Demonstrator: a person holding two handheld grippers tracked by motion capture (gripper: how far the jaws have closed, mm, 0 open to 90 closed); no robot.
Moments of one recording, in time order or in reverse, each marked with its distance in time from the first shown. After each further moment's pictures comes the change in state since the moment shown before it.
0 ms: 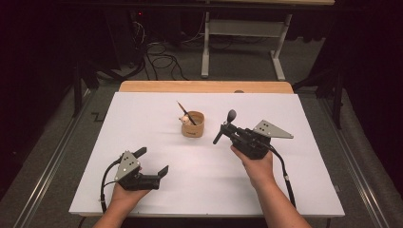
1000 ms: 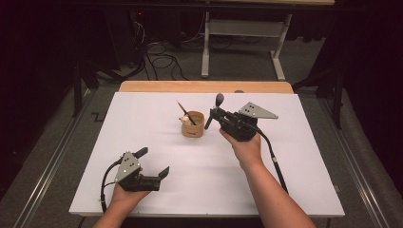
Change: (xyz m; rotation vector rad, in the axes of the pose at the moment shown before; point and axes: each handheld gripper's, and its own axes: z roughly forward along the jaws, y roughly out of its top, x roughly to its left) left arm -0.003 0.001 -0.002 -0.010 -0.022 0.017; right arm -0.008 0.026 0.048 0.014 -0.014 -0.027
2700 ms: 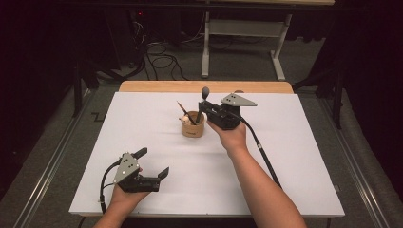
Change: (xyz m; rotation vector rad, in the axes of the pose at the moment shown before) left arm -0.002 0.001 -0.003 -0.011 0.001 0.004; right arm -0.009 -0.002 0.057 0.078 -0.025 -0.010
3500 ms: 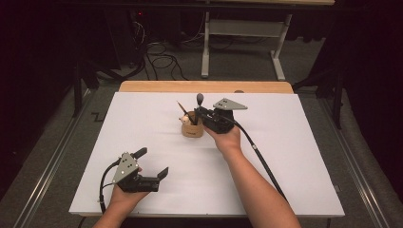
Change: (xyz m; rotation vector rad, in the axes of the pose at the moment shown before) left arm 0.001 0.000 -0.001 -0.007 -0.005 -0.007; right arm 0.002 -0.022 0.021 0.069 -0.008 0.003
